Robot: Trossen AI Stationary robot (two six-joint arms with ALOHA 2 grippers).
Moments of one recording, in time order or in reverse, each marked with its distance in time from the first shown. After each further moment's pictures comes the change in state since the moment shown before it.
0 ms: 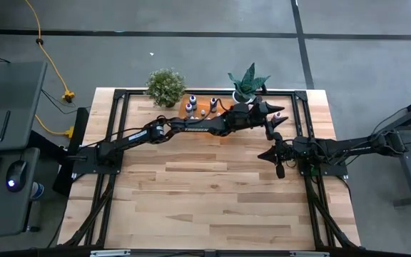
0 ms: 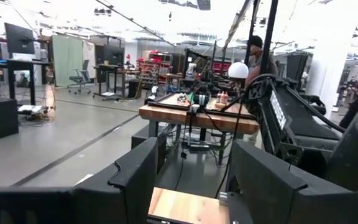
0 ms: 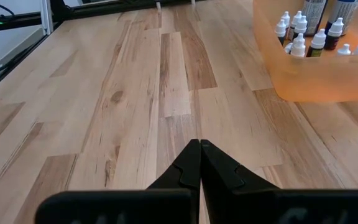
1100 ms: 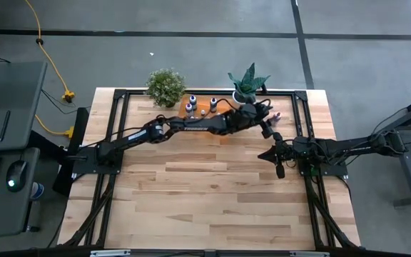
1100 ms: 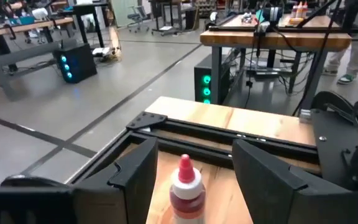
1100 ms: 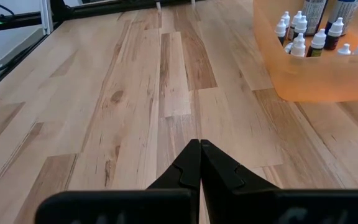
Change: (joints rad) left arm 0.007 -0.013 0.000 -0.348 -0.253 0.116; right arm 0.000 0.000 0.000 -0.001 0.000 0.000
